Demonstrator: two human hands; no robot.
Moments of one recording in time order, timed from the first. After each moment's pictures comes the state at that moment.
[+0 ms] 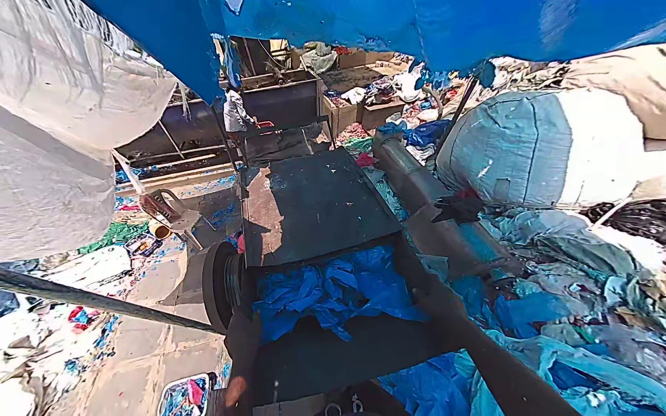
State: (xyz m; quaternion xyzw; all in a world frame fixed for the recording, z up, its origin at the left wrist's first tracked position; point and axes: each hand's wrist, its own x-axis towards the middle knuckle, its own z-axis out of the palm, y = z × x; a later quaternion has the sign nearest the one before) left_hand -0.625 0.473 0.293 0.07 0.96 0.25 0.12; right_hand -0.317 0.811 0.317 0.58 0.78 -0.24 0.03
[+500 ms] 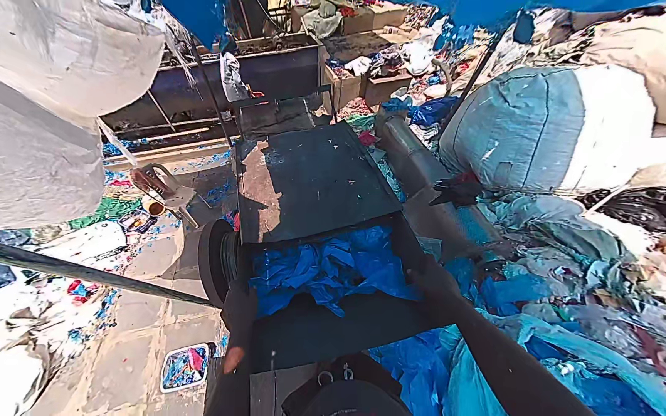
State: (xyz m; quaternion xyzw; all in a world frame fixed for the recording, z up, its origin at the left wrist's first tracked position) left_hand -0.631 0.470 0.276 0.07 0.97 0.21 0.11; right_hand -0.316 0.815 0.308 0.58 0.78 -0.24 0.05
